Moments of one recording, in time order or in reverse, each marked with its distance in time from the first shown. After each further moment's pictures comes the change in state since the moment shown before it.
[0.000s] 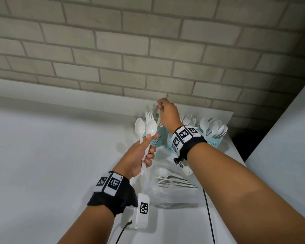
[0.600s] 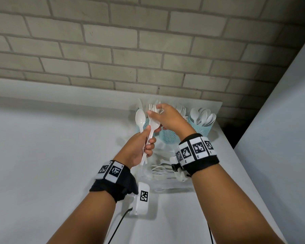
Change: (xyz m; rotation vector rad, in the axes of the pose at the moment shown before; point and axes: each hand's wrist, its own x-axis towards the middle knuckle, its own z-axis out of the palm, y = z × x) left_hand -0.003 -0.004 0.020 -0.034 -0.060 -0.046; right_hand -0.070 -0.026 -0.052 0.140 -0.247 0.249
